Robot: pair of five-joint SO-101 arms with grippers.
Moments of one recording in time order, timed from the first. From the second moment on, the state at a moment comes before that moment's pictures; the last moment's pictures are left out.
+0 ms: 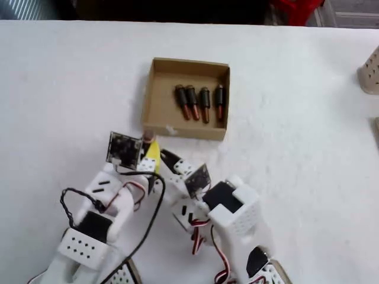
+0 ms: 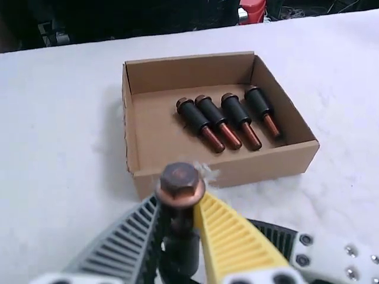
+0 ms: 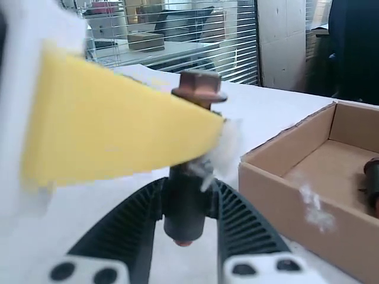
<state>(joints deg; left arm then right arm) 16.4 -76.6 89.4 22.1 8.0 -43.3 28.2 75.8 -94.4 -3.2</state>
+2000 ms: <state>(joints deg) 5.0 -101.8 67.9 66.3 6.1 -42.6 28.2 76.0 -91.7 -3.2</state>
